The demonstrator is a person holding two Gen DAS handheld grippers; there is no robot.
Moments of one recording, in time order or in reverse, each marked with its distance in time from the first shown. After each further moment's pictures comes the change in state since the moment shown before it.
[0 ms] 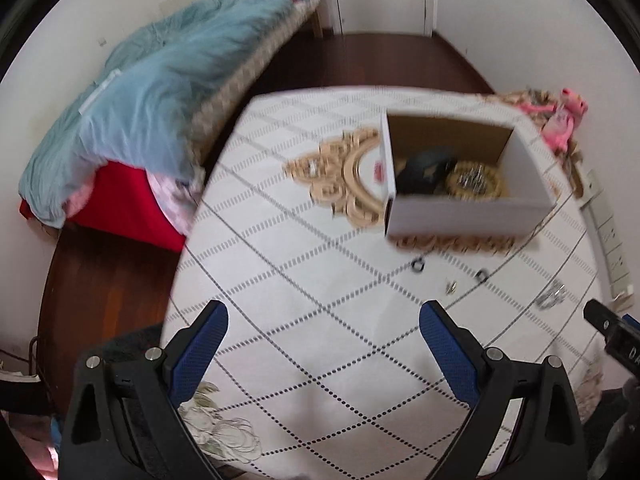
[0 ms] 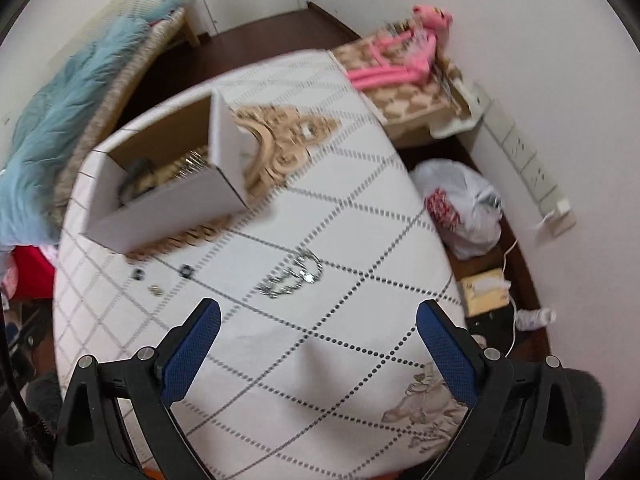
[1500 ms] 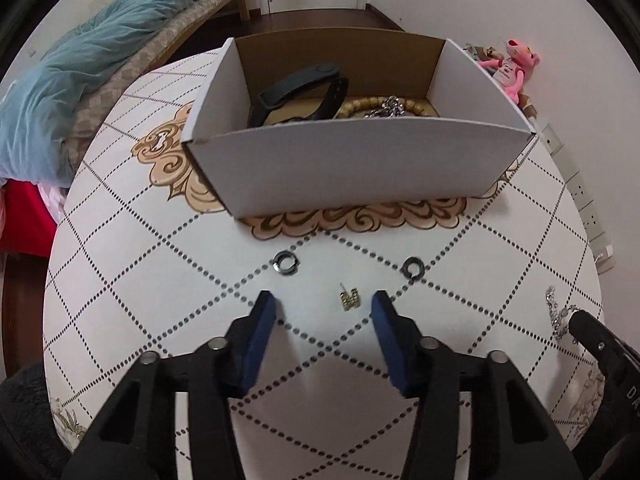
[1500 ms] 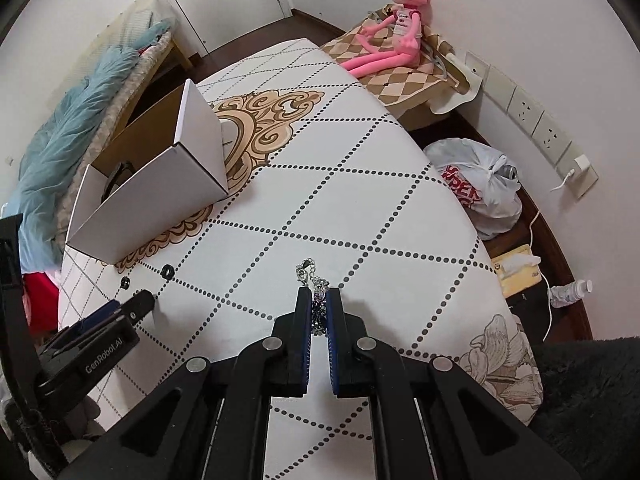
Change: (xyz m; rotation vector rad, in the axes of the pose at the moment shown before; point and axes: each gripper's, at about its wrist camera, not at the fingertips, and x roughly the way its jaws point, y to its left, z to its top) left arm 0.073 -0.090 0.001 0.124 0.043 -0.208; right arm 0.032 -0.019 -0.024 0.114 -0.049 0.079
